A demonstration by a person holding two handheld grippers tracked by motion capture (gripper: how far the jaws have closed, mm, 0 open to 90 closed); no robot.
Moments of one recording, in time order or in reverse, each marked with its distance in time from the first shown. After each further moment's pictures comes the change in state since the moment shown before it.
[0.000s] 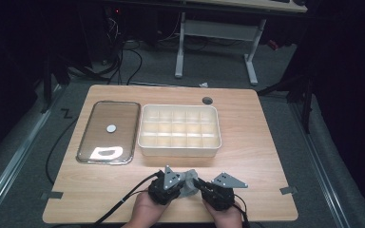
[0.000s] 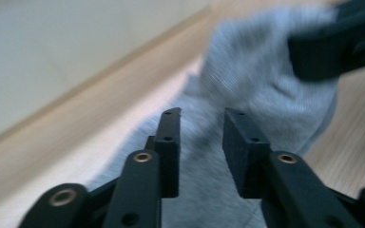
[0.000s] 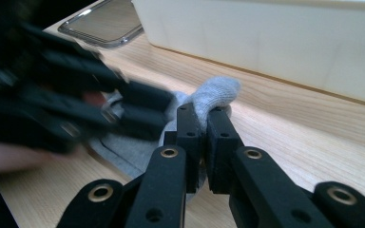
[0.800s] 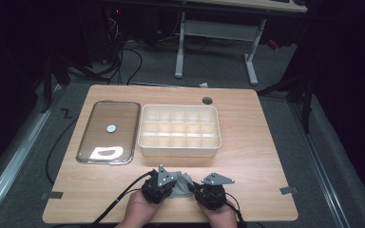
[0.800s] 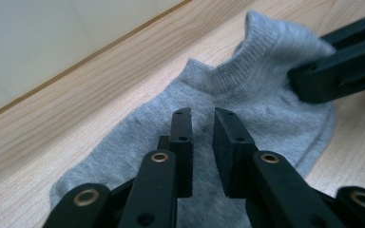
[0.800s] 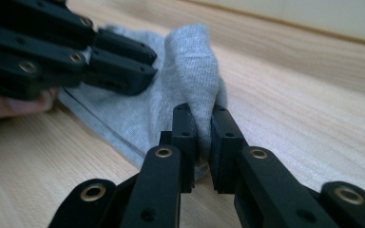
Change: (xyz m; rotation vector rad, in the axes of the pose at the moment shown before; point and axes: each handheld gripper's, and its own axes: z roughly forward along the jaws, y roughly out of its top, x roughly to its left) left arm 0.007 -0.013 0.007 0.113 0.002 0.010; right arm 0.005 -0.007 0.025 0.141 0.003 0.000
